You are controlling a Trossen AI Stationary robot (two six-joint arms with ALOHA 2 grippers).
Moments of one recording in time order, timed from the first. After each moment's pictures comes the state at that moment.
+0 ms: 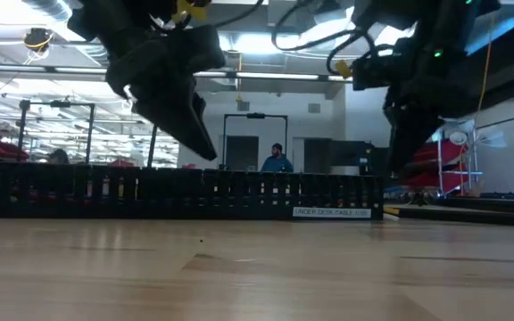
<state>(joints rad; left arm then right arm) -0.17 1.55 0.85 -0.18 -0.18 -0.11 0.18 1.54 0.95 -0.75 0.26 0.41</state>
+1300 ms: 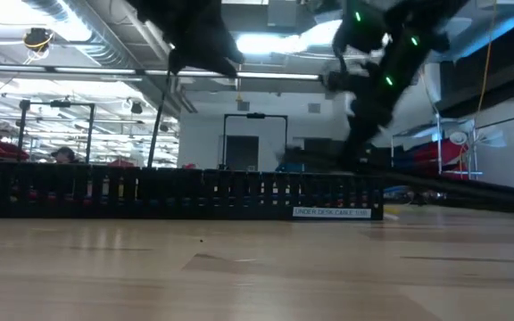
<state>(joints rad) -0.04 1.32 0.96 -0.22 -0.29 -0.35 -0.14 1.48 0.88 -0.43 0.29 0.05</state>
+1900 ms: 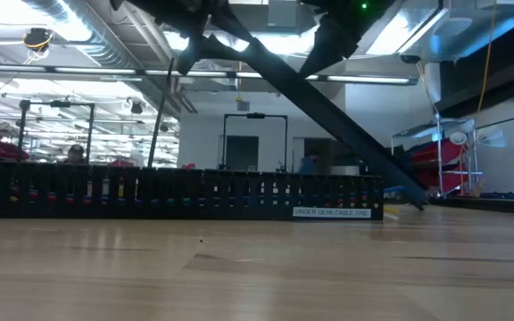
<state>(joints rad) 0.18 1.27 0.96 -0.05 -0.13 -0.58 -0.01 1.48 1.19 -0.45 0.52 -0.21</state>
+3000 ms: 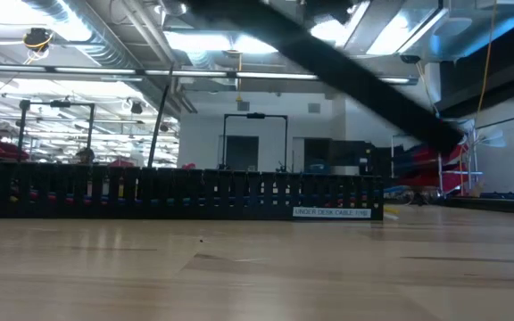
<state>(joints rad) 0.02 1.28 0.98 0.04 -0.13 0.31 -0.09 1.47 1.56 -0.86 -0.12 0.05</state>
